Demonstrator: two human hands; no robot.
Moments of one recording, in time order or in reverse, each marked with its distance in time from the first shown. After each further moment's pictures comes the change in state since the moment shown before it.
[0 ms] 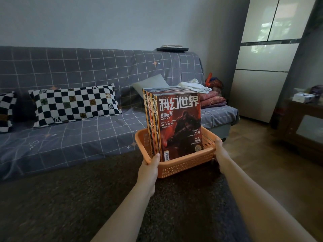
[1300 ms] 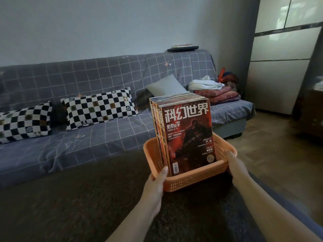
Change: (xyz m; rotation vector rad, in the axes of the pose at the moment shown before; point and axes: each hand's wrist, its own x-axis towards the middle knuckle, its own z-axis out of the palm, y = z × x) left_hand -0.107 -0.005 -0.050 -0.025 -0.068 -0.048; right_hand -0.100 0.034 -0.021 0.118 0.025 0.022
